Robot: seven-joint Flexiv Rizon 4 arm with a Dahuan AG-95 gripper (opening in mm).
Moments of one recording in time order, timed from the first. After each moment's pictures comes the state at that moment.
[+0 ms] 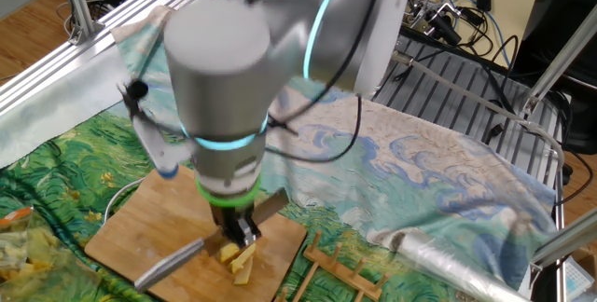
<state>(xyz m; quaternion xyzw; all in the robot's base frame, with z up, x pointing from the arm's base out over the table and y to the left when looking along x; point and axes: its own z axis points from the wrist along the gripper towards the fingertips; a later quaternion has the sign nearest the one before) 0.673 0.050 0.038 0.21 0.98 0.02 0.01</state>
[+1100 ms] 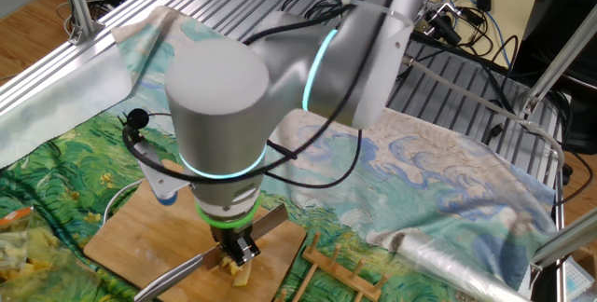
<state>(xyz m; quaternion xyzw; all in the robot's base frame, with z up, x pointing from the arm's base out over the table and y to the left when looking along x) 0.676 0.057 0.038 0.22 0.98 0.02 0.00</state>
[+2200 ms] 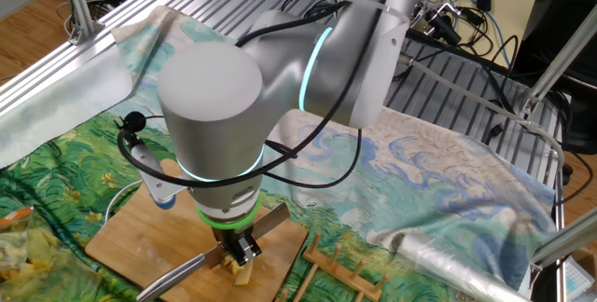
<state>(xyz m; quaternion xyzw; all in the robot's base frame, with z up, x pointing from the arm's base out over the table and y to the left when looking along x) 0.676 0.057 0.041 0.21 0.98 0.01 -0.02</state>
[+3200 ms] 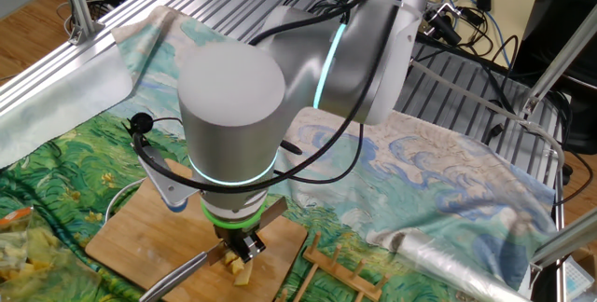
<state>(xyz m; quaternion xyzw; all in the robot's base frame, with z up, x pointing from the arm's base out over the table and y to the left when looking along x) 0.674 0.053 0.048 0.19 0.98 -0.01 -0.01</state>
